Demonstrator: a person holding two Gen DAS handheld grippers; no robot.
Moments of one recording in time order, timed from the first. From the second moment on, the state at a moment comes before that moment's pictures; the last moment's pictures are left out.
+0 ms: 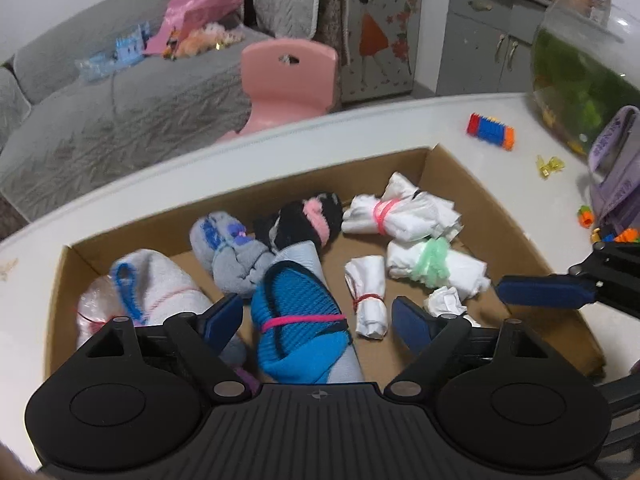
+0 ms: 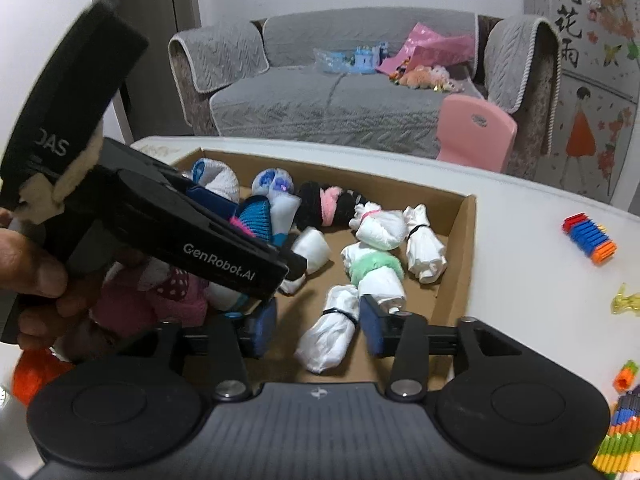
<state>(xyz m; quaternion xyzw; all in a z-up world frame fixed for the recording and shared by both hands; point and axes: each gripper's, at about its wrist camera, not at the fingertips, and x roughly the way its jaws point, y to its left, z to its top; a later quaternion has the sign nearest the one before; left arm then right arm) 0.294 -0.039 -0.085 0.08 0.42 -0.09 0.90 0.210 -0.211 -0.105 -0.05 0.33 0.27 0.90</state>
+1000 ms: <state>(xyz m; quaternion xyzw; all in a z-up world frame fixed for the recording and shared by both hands) 0.099 0.102 -0.096 -0.06 0.38 -0.05 0.92 0.067 -0.113 -0.108 -0.12 0.22 0.36 0.90</state>
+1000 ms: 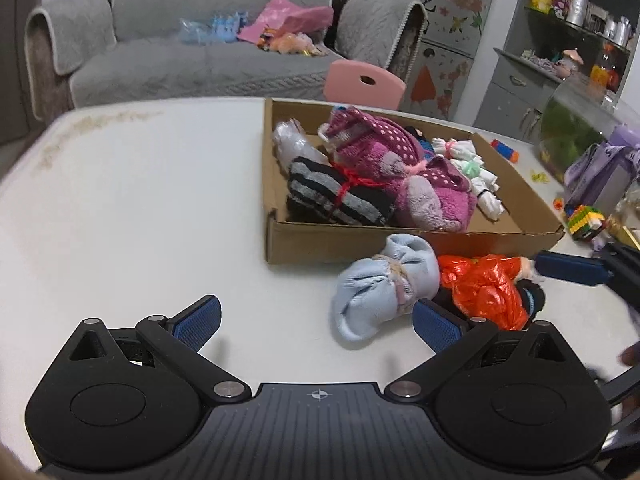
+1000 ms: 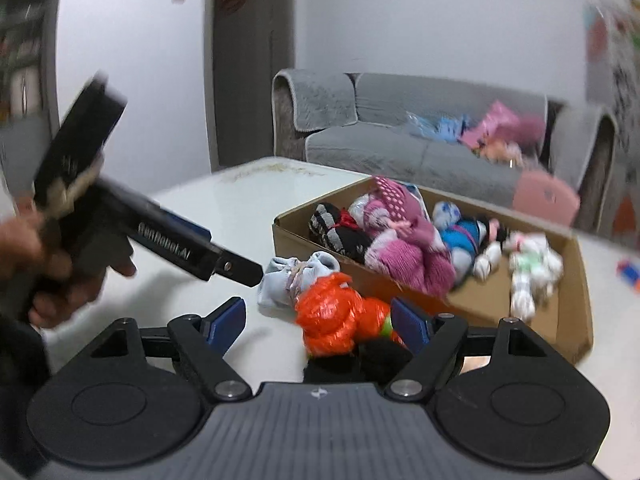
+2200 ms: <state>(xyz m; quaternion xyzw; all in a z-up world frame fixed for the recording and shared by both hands) 0.127 0.050 -0.127 -0.02 0.37 -0.15 0.91 0.101 -0.154 -0.131 -0.05 0.25 0.34 0.91</state>
